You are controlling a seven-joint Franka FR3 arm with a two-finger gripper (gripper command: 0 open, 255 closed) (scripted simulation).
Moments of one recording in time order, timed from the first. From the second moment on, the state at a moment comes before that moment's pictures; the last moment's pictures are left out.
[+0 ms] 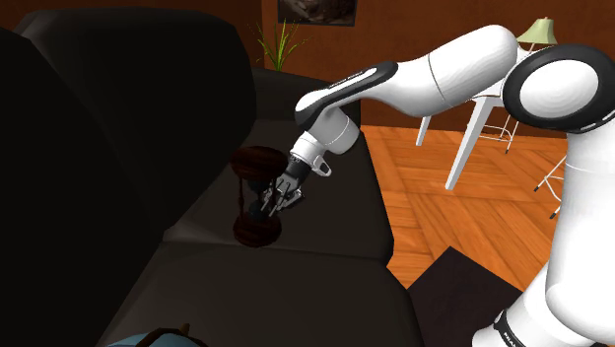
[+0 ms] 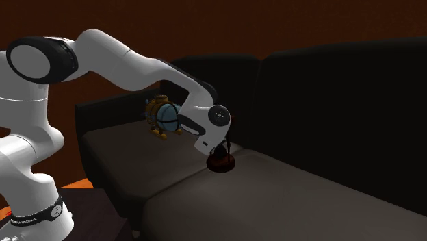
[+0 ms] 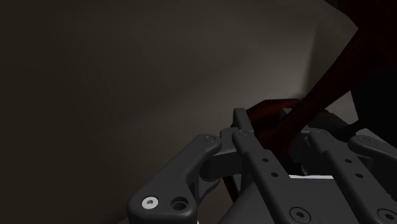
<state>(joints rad) -0.02 0.36 0.26 -1.90 0.92 2.08 1.01</state>
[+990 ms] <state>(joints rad) -0.03 0.27 0.25 -1.85 0.89 1.98 1.12</state>
